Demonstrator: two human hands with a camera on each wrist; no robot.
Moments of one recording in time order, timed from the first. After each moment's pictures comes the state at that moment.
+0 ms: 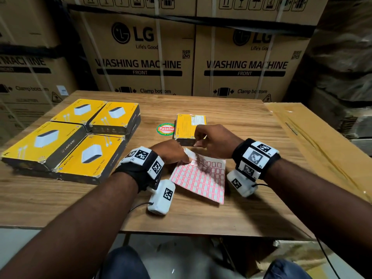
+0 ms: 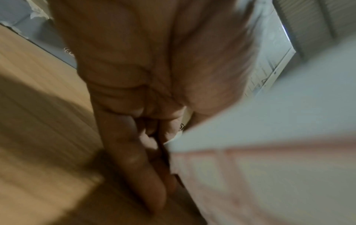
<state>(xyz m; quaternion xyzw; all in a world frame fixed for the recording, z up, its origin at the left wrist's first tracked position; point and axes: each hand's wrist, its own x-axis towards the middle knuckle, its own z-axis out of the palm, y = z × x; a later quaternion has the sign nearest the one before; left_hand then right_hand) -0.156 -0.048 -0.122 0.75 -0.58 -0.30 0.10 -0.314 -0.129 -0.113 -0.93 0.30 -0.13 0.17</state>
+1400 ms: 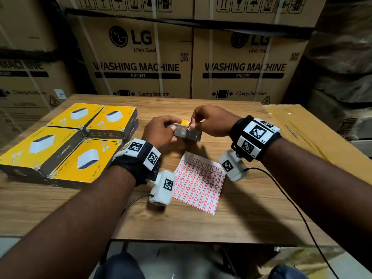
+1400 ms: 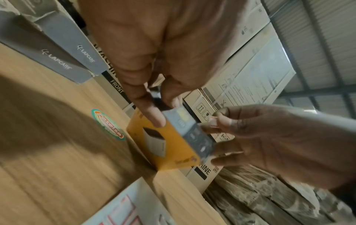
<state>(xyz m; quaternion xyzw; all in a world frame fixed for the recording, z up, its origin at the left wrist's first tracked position) -0.132 -0.081 -0.119 0.69 -0.47 -0.24 0.50 -0.293 -0.145 -0.058 -0.89 0.36 -0.12 0.24</state>
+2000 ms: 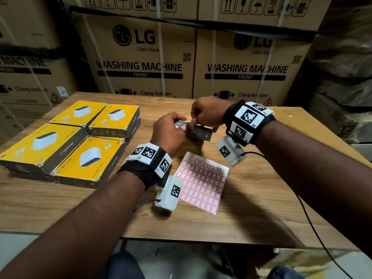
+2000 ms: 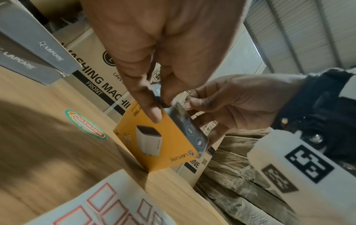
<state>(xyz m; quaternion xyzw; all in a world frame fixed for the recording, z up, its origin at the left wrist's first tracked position) -0.153 -0.074 -0.113 0.70 -0.48 -0.14 0.50 -0.274 -0.134 -0.022 -0.89 0.42 -0.01 0.17</state>
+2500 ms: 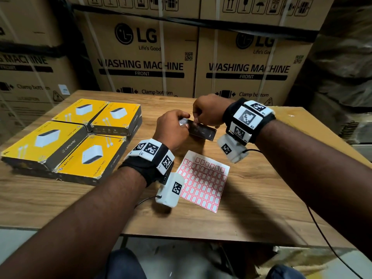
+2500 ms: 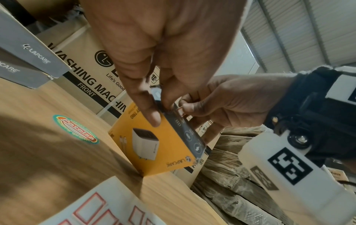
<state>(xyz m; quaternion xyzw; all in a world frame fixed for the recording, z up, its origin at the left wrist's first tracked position) -0.159 -0.070 -0.102 0.71 -0.50 -0.12 0.48 -0.272 -0.133 -0.021 -0.92 0.38 0.00 0.05</state>
